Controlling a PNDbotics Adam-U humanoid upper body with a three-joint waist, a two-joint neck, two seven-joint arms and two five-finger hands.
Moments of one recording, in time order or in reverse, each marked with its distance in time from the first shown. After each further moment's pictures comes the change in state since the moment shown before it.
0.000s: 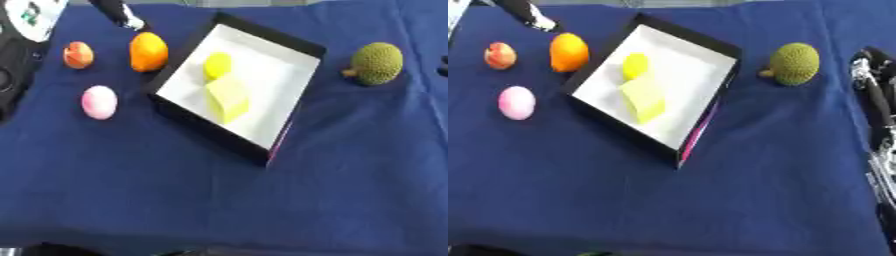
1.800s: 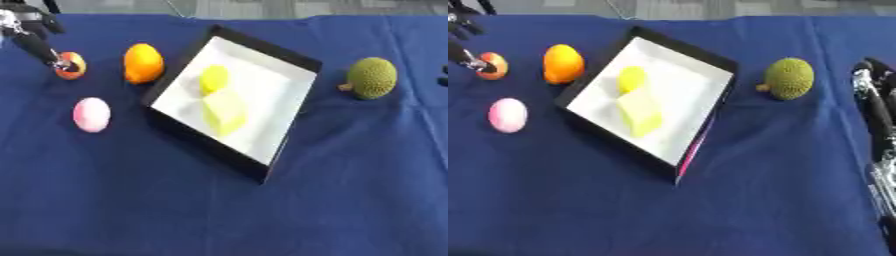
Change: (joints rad) left arm 0.035 0.058 0.160 0.323 -0.167 0.054 0.103; right arm -0.029 0.007 -0.006 -0.001 0.001 0.003 -0.003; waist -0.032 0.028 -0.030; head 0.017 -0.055
